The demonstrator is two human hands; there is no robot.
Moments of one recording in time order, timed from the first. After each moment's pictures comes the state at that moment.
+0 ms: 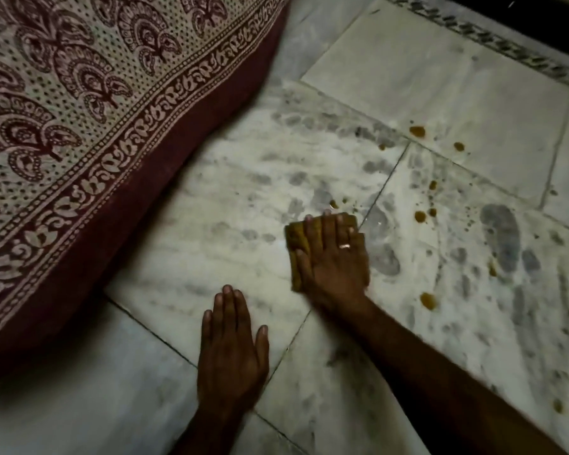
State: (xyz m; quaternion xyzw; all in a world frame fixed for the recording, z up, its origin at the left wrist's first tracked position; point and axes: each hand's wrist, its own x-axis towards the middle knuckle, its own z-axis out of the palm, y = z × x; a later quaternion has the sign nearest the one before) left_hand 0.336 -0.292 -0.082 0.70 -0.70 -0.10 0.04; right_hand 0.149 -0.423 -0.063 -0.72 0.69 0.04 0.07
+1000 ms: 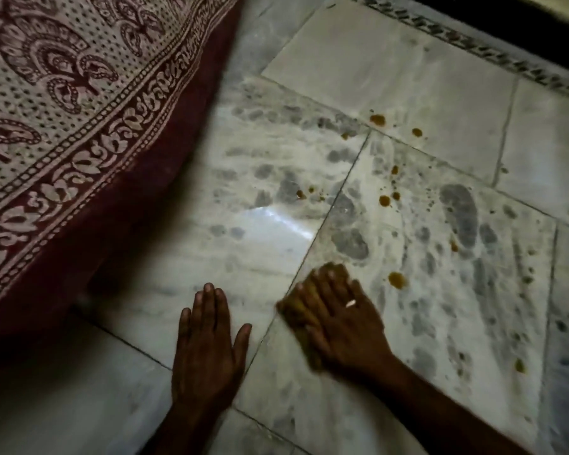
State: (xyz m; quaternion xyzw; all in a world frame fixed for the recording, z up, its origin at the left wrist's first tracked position) left_hand 0.339 -0.292 -0.084 0.66 -0.74 -0.10 0.04; right_hand 0.081 -0.300 -0.059 -0.81 0.58 0.05 0.06
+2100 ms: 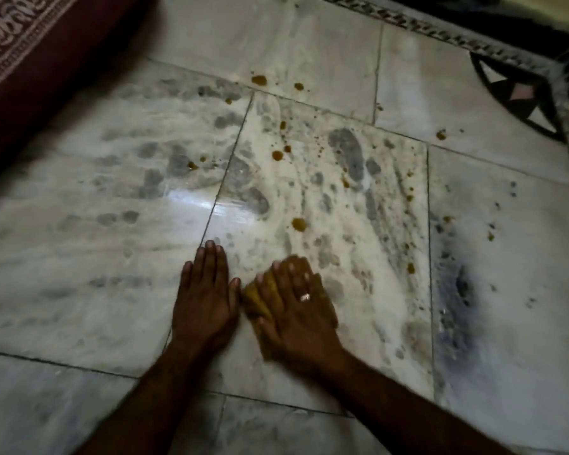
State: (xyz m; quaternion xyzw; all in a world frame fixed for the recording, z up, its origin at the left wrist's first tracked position) left_hand 0.230 -0.300 -0.086 0.53 -0.84 -0.13 0.04; right_hand 0.064 -0.195 -0.062 -0.71 0.71 0.00 0.03
